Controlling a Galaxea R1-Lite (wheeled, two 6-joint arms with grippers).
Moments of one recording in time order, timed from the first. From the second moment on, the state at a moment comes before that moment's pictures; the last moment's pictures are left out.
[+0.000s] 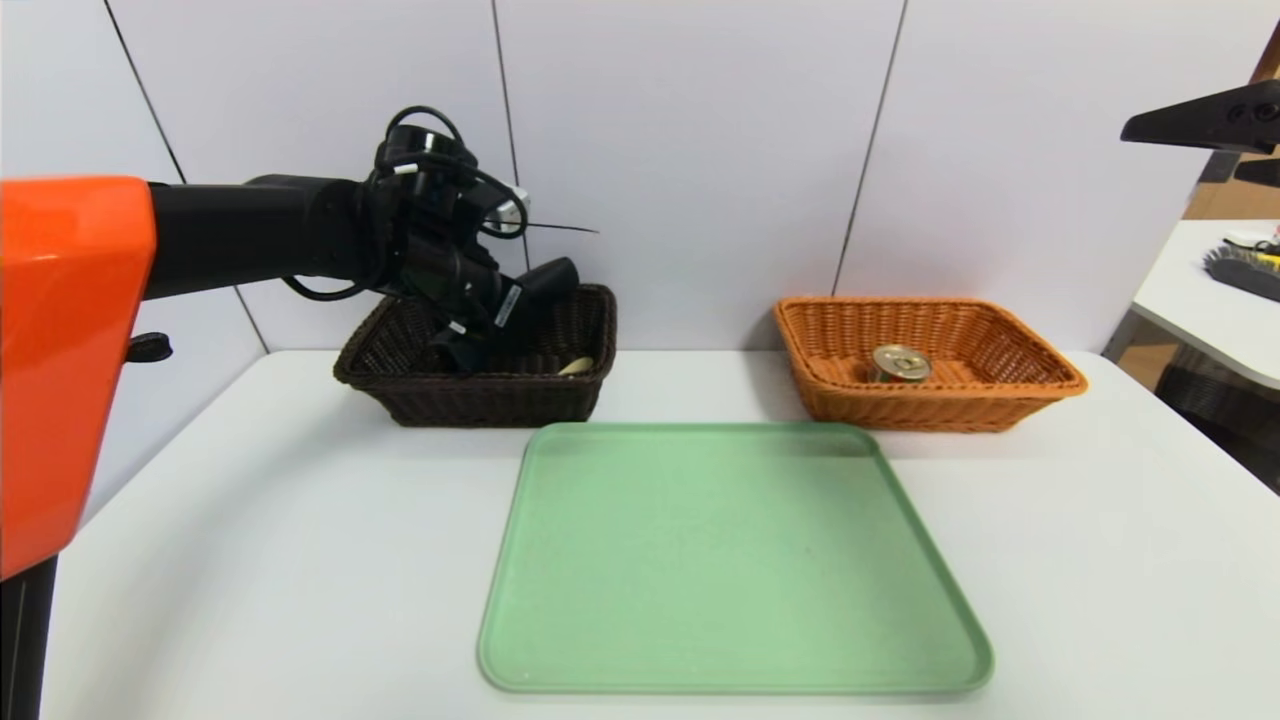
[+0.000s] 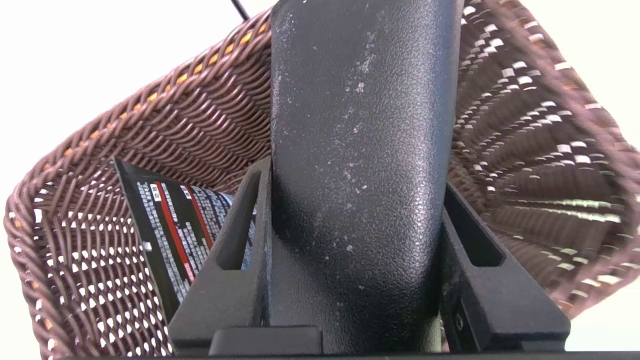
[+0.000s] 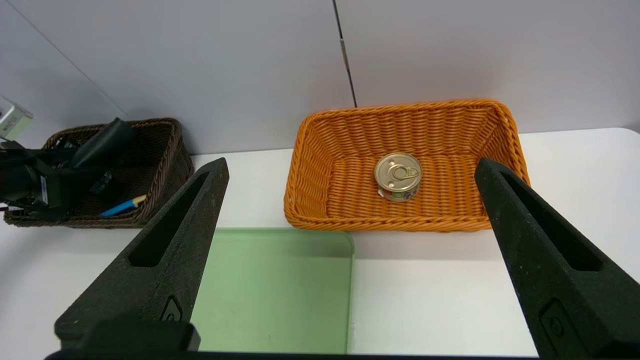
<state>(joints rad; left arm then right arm) -0.30 2.15 -1.94 0.35 -0.03 0.27 0.09 1.30 -1.38 0.28 0.05 0.21</state>
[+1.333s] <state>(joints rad) -0.30 2.05 -1.94 0.43 -0.03 0.26 0.09 1.31 -1.38 0.36 0.05 0.15</state>
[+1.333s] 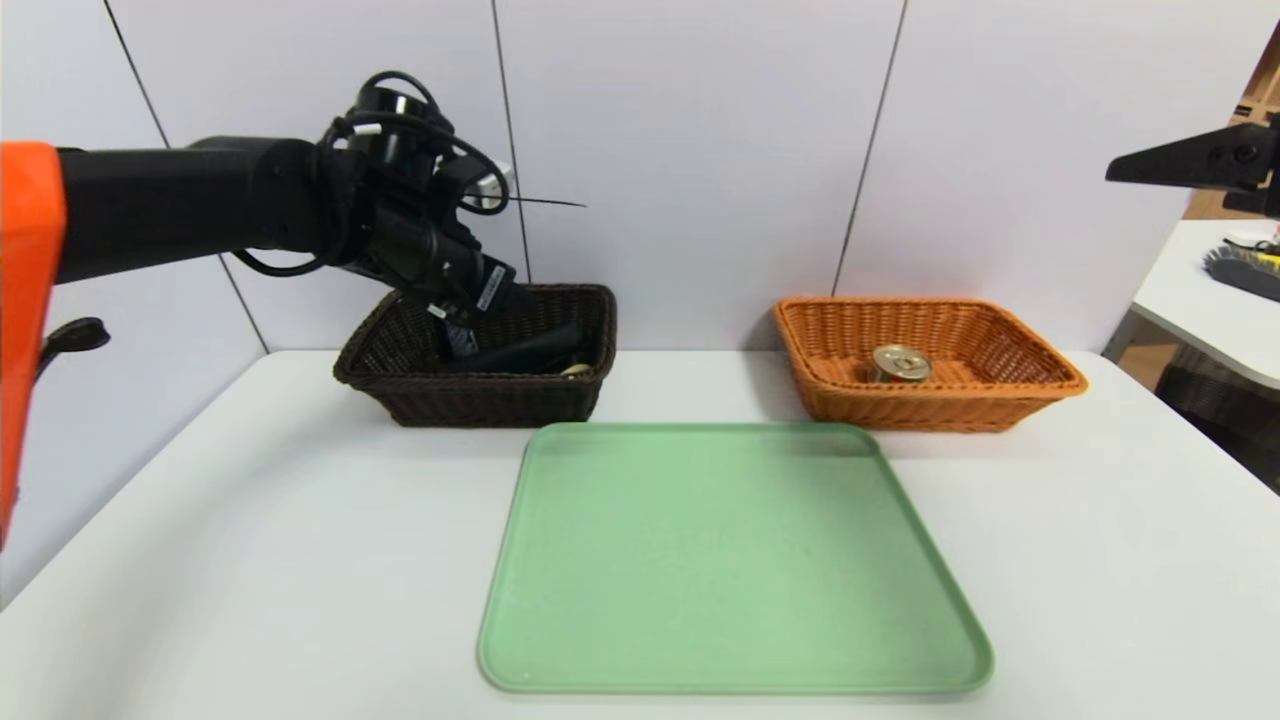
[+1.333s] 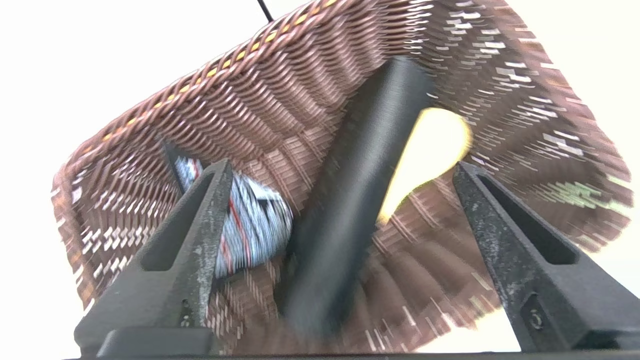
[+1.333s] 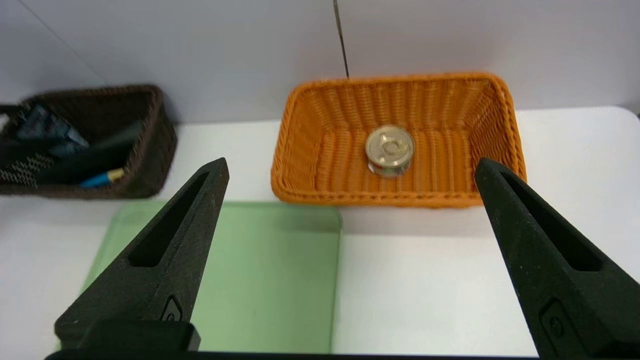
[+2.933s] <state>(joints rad) -0.02 1.00 -1.18 0.55 0.20 -0.07 0.04 1.18 -1.34 0.89 0.06 -0.10</state>
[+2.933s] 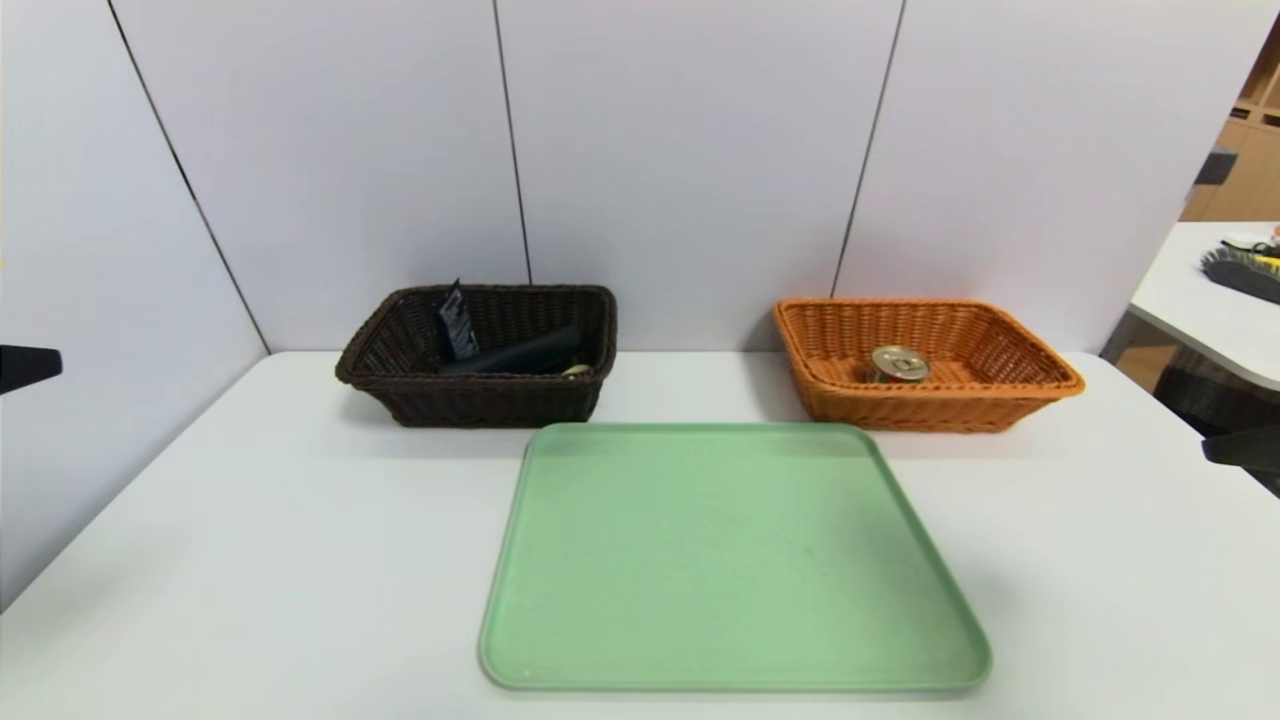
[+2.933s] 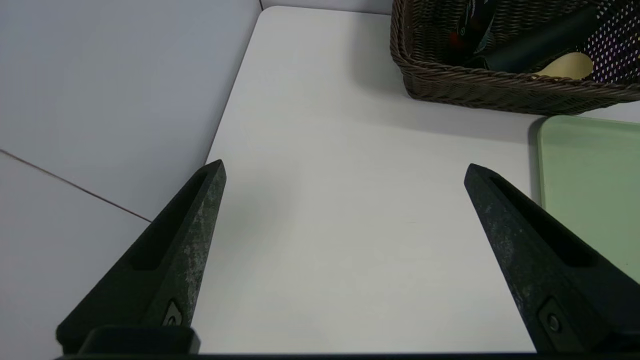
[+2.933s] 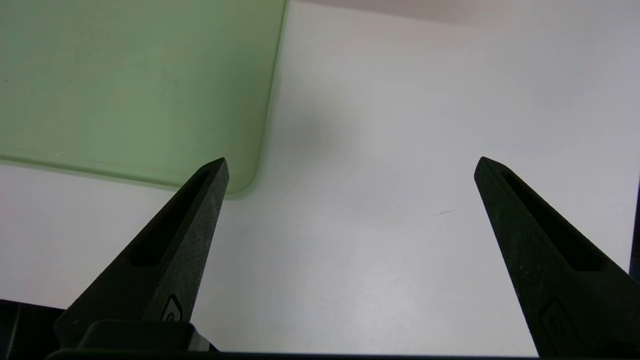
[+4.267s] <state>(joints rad) 0.00 0.27 -0.78 0.72 0.06 0.14 -0.02 0.27 -0.80 0.86 0.12 -0.09</state>
